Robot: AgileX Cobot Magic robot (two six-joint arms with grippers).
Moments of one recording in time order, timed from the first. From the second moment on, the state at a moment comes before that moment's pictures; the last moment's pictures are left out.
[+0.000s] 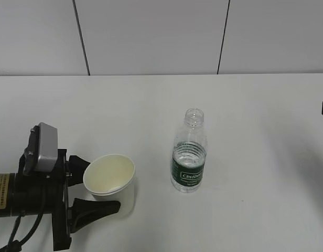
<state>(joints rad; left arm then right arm) -0.17 1.90 -0.44 1.19 -1.14 -0.20 -0.01 1.03 -0.46 0.29 -0.05 -0.38</state>
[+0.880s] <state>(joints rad) -0.17 1.90 -0.44 1.19 -1.14 -0.20 -0.01 1.50 -0.46 -0.59 -0.67 0.22</state>
